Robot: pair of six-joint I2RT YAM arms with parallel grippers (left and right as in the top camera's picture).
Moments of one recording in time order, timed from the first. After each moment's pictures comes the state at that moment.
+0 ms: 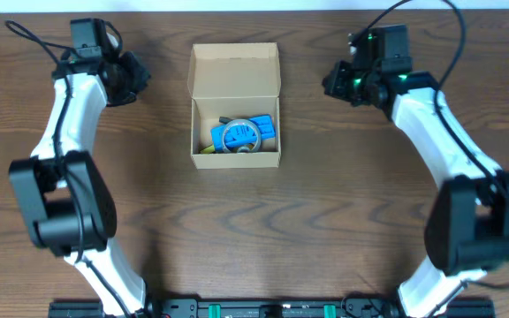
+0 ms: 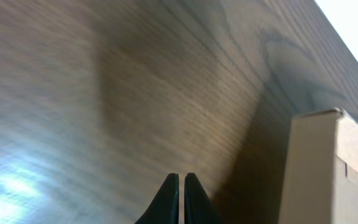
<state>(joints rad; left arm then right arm) 0.13 2.02 1.57 -0.59 0.29 -0.56 0.15 1.89 1.41 -0.43 -0.40 0.46</state>
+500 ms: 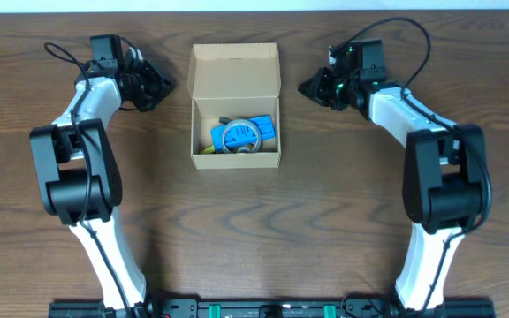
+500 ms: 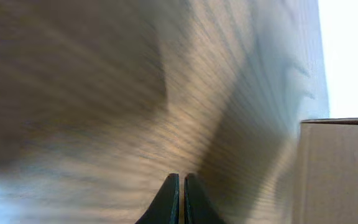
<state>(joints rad) 0.13 2.23 1.57 -0.38 0.65 -0.71 0.15 2.16 1.41 -0.11 -0.63 0.63</state>
